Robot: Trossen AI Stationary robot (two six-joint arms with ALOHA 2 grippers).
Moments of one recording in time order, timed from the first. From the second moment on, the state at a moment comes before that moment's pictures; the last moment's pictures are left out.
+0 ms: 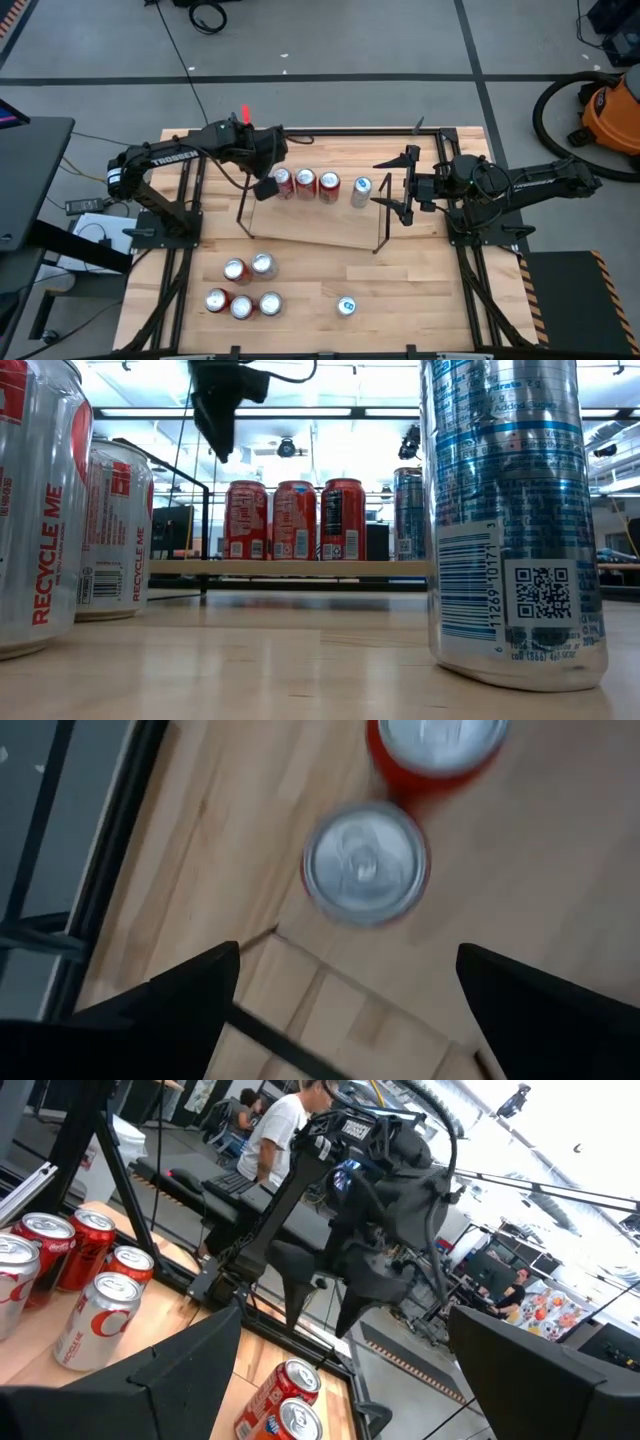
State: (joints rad) left arm 0.27 1.50 1.53 -1.30 -0.18 -0.09; right arm 0.08 0.84 0.71 0.20 0.13 -0.63
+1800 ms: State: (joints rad) left arm 0.31 1.60 1.41 -1.22 -0.18 0.25; right arm 0.08 0.84 0.71 0.19 0.13 -0.63
